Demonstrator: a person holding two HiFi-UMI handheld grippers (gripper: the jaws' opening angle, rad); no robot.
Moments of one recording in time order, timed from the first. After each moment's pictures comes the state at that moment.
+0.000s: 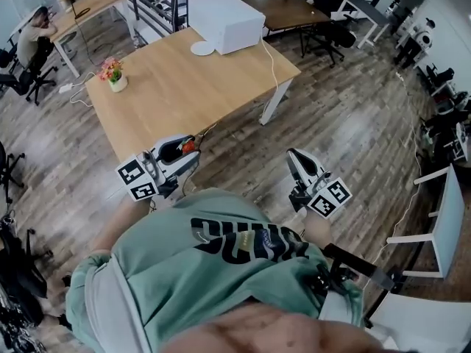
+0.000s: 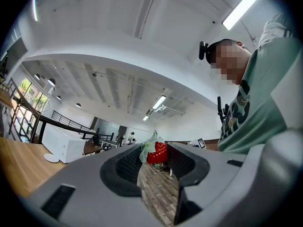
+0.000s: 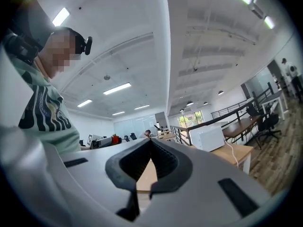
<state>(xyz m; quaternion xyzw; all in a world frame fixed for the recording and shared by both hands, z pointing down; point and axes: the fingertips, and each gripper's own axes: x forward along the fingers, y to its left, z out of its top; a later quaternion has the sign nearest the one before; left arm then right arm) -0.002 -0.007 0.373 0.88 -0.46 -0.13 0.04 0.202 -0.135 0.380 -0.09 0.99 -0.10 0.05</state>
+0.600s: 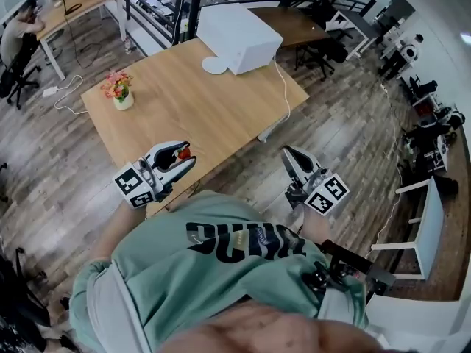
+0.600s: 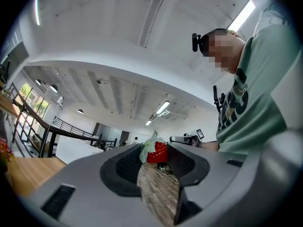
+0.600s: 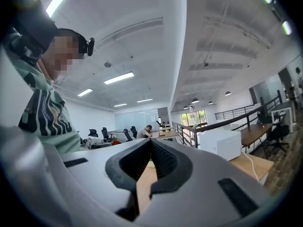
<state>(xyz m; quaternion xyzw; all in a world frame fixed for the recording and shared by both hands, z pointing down) -0.224 -0.028 0.382 0.87 -0.46 -0.15 0.02 -0.035 -0.160 0.342 -0.07 1.00 -0.06 0.01</state>
